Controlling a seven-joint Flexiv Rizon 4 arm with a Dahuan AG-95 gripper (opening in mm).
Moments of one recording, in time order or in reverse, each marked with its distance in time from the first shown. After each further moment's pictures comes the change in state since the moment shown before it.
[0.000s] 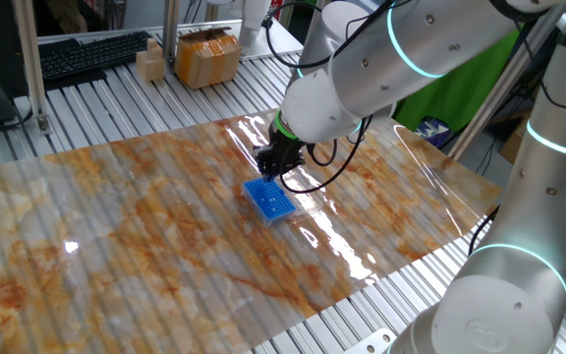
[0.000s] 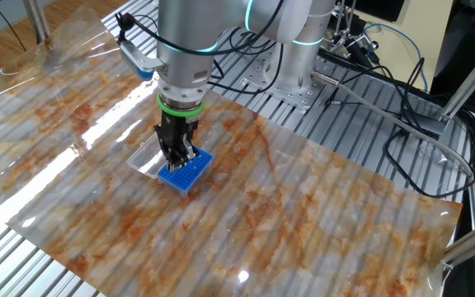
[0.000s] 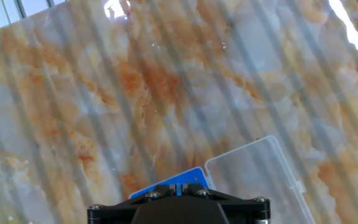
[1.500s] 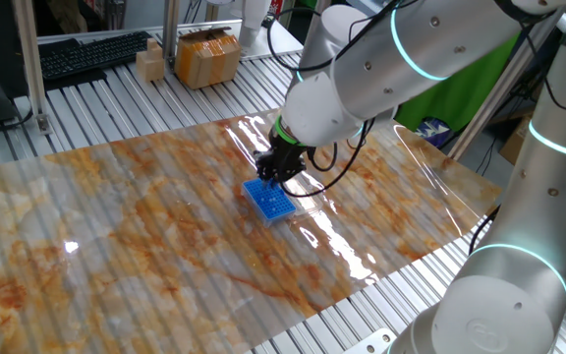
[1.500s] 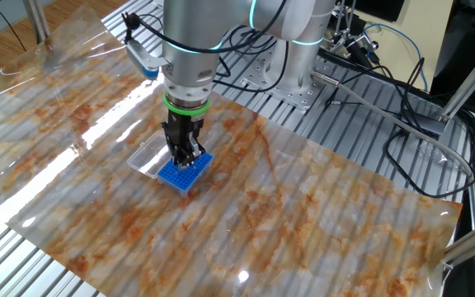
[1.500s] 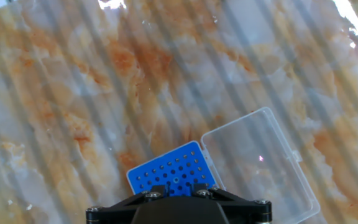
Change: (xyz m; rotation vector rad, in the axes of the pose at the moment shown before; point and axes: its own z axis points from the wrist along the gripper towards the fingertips) arm 0.017 0.000 0.002 0.007 0.036 0.042
